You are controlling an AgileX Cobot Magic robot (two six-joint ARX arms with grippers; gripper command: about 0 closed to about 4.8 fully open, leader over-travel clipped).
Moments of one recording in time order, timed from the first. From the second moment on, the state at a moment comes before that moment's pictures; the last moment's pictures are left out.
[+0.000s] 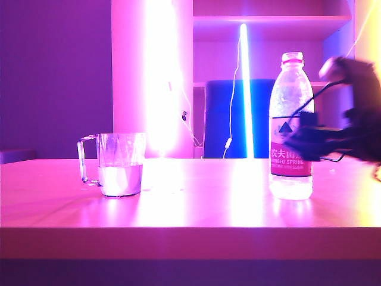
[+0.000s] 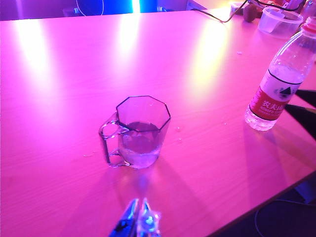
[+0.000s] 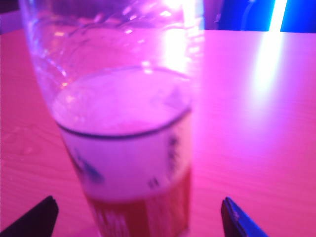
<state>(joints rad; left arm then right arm) 0.04 0.44 0.56 -0.42 0.56 0.07 0.26 1.68 0.25 1.34 -0.05 0.03</state>
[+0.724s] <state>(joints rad) 0.04 0.43 0.56 -0.41 0.47 0.07 0.45 0.42 0.01 0.71 -0.03 0.03</state>
